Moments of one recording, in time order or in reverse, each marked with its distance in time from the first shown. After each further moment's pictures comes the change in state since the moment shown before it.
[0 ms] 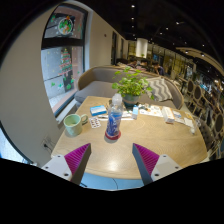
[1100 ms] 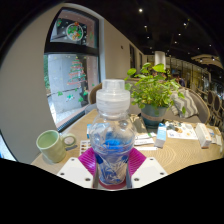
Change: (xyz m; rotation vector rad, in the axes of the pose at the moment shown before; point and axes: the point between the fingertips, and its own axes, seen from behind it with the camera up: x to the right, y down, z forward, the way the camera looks) arm -0.007 -0.061 0.271 0.214 -0.235 -0.046
